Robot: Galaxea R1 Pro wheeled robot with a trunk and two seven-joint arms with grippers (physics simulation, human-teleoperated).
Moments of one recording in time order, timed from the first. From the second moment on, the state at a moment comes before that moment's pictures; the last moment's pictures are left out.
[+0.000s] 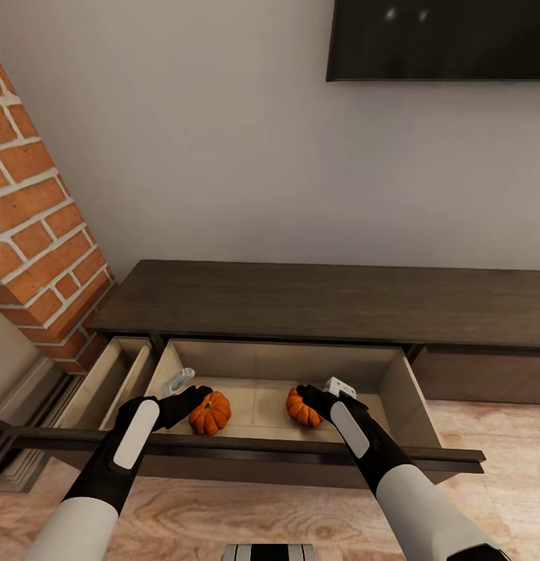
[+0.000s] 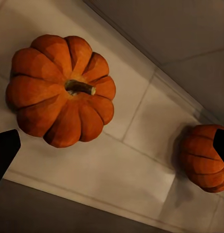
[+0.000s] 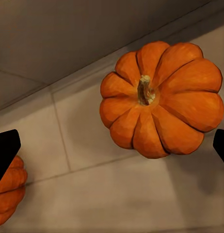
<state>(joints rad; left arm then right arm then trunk) -0.57 0.01 0.02 -1.04 0.80 0.68 0.29 -0.71 0.10 0.18 -0.67 -0.72 0.35 -0.24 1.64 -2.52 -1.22</state>
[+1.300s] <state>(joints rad) -0.57 0.01 0.02 -1.04 0.80 0.69 0.29 -0.71 0.10 0.18 -0.67 -0.72 0.35 -0.24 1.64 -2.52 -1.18</state>
